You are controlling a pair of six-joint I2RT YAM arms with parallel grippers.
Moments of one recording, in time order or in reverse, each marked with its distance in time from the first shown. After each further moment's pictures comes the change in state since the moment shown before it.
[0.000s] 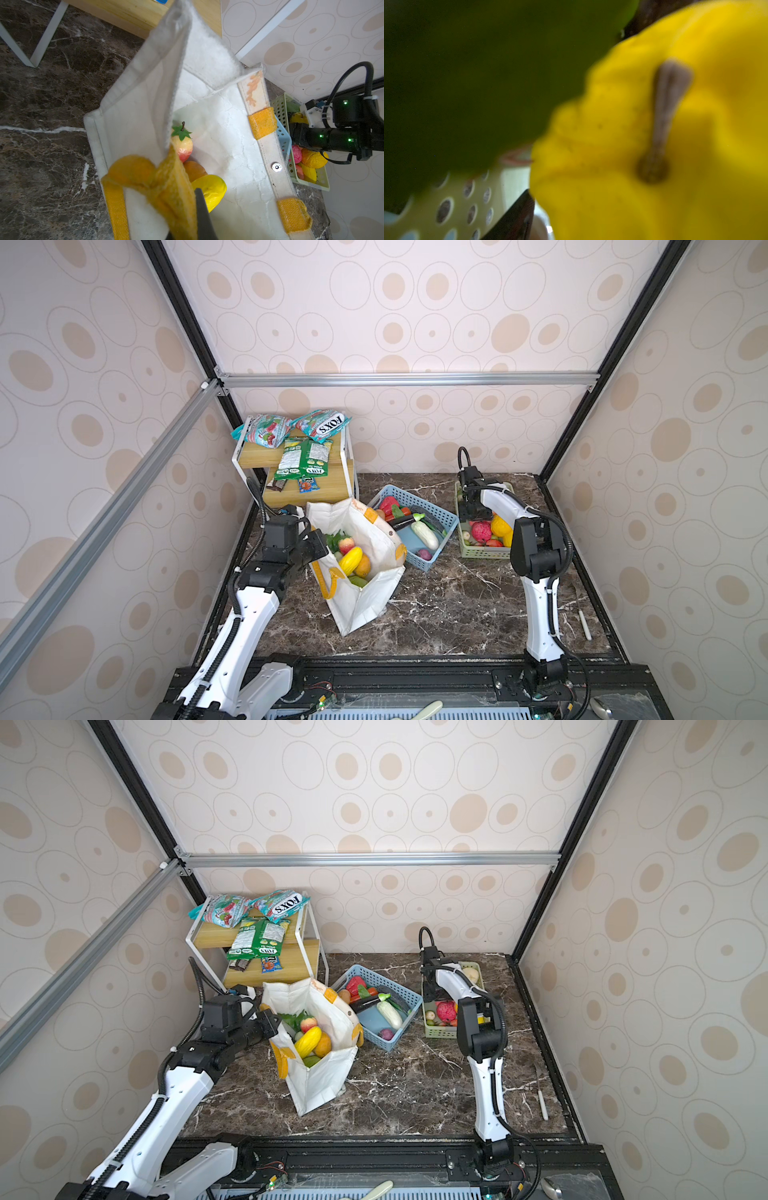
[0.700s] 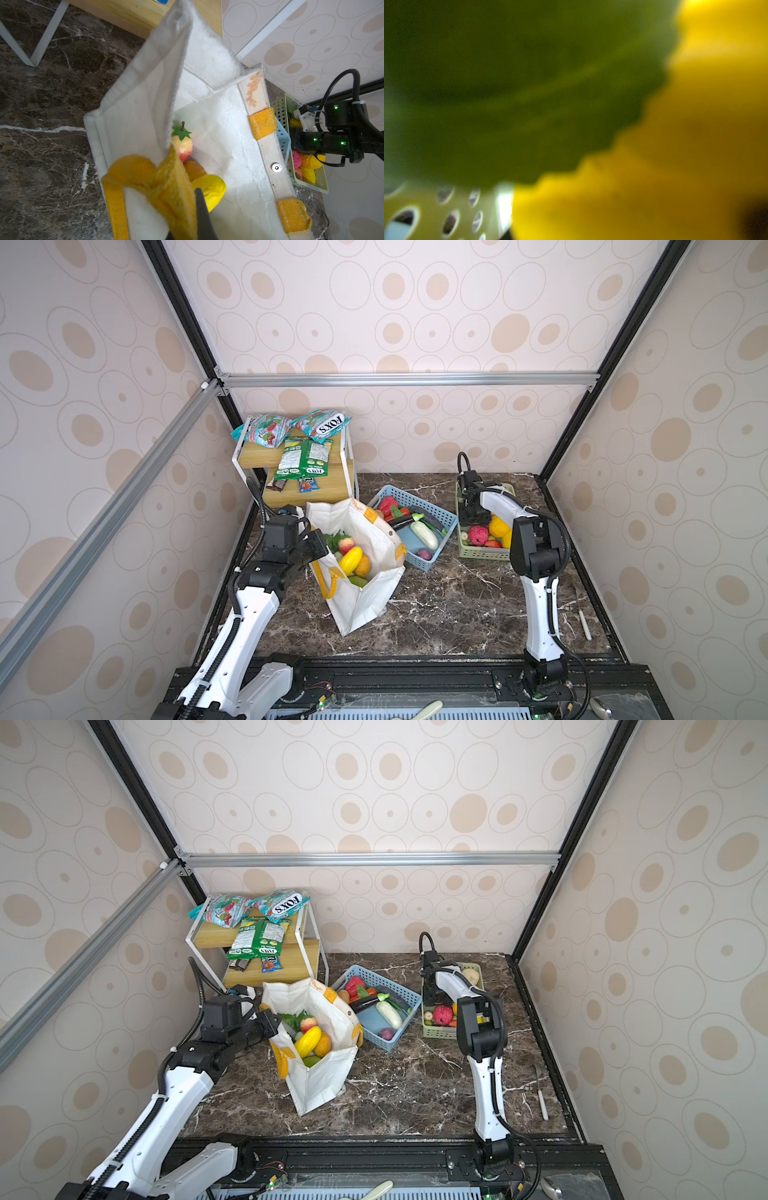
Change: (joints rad) left arm 0.000 0.000 0.000 0.000 0.000 -0.003; right arm -0.005 -0.006 -0.043 0.008 -0.031 0.018
